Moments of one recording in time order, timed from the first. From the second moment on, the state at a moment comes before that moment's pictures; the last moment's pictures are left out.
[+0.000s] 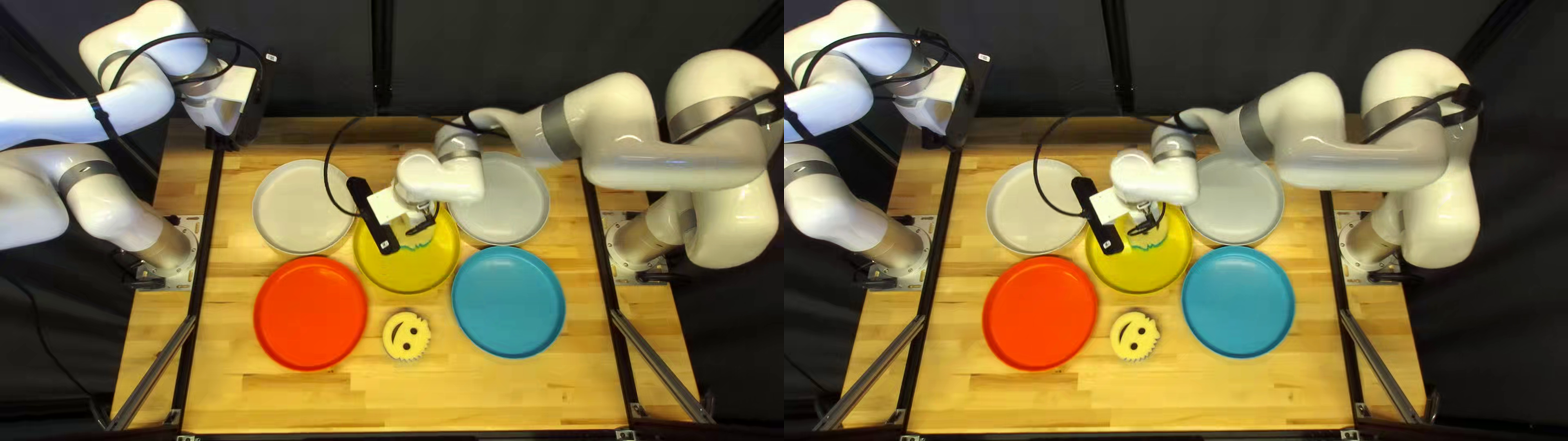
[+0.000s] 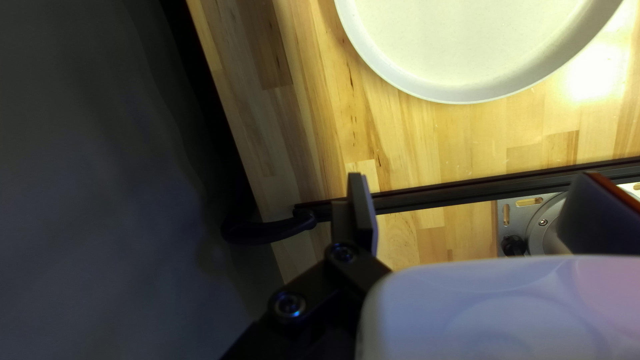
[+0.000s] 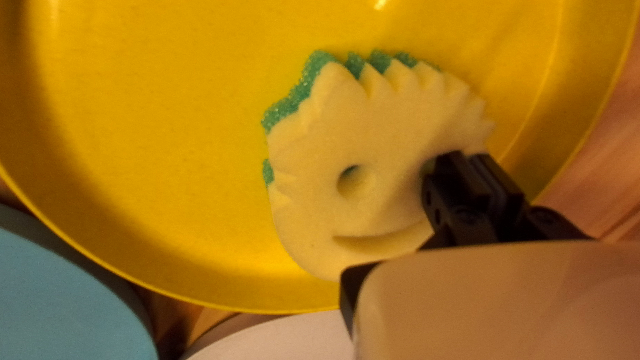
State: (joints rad) left arm 0.66 -0.86 -0.49 0.03 1.24 0.90; right arm -0.11 0.40 -1.14 -0.19 0.72 -0.42
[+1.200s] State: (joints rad) left arm 0.66 -0.86 -0.49 0.03 1.24 0.90; right arm -0.04 0.50 -1.30 -0.23 0.82 -0.36
